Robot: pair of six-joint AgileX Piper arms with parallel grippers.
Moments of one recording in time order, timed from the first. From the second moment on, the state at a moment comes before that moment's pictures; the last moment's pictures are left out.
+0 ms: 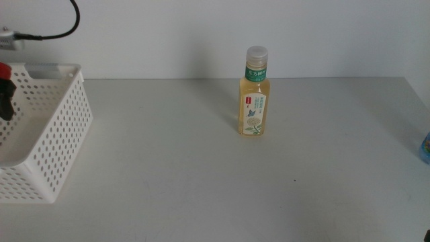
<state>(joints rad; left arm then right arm) 0.31 1.80 -1.60 -0.05 1.13 0.39 0.01 -0.01 0.03 0.08 0.31 -0.07</state>
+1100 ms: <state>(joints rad) 0.23 2.01 -1.76 0.09 1.20 0.26 0.01 -0.01 0.03 0.08 0.31 -0.07</state>
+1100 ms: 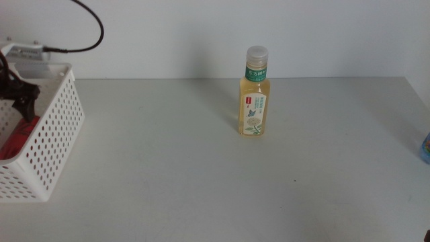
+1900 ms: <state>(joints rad) -0.40 1.61 -1.76 0.01 1.10 0.12 0.01 -0.01 0.03 0.08 0.31 -0.07</state>
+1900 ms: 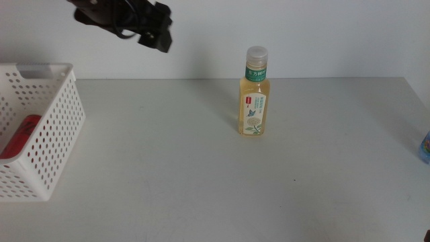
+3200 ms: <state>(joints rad) -0.62 1.53 -0.55 0.02 -0.66 -0.06 0.01 -0.01 0.03 0.08 0.31 -0.07</state>
